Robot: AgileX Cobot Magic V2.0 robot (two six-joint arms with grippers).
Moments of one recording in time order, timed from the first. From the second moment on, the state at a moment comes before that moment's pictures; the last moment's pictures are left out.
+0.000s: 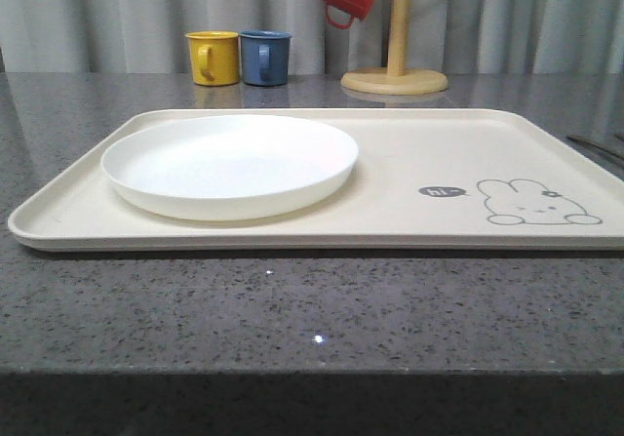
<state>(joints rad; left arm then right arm) -0.28 0.06 -0.38 0.01 0.47 0.02 0.02 0.55 -0.64 0.17 0.37 -0.08</state>
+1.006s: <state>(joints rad) -0.28 0.06 -0.38 0.01 0.47 0.02 0.02 1.43 -1.20 0.16 0.87 -0.08</state>
